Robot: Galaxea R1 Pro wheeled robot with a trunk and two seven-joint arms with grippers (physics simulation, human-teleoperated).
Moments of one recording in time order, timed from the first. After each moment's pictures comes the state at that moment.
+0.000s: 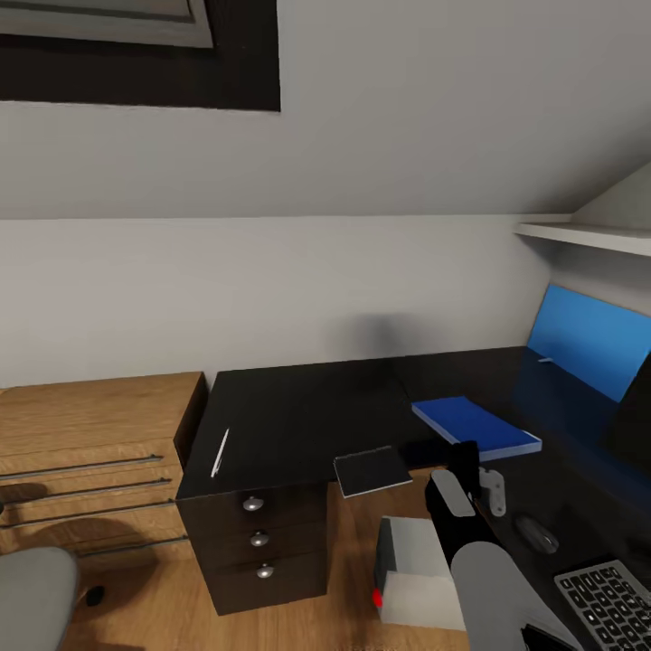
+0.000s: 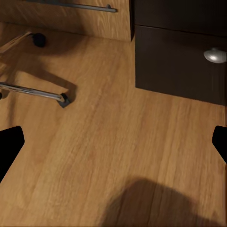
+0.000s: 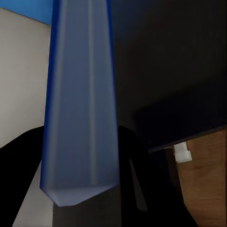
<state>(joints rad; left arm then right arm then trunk) -0.17 -0.01 -0.40 -0.42 0.56 -0.34 0.48 -0.72 0.17 -0.41 -0.62 -1.00 -0.60 -0.19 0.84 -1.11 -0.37</state>
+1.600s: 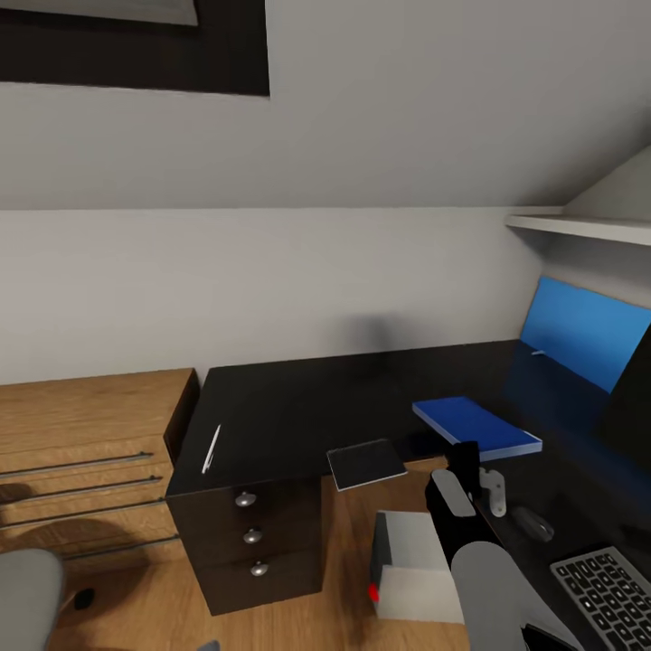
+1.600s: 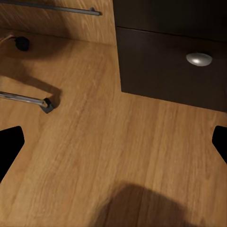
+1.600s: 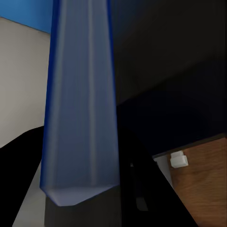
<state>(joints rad) -0.16 -0.01 -0.40 -0.46 0.55 -0.34 0.48 -0.72 0.17 -0.41 -0.62 -1.01 -0.60 -0.19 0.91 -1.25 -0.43</state>
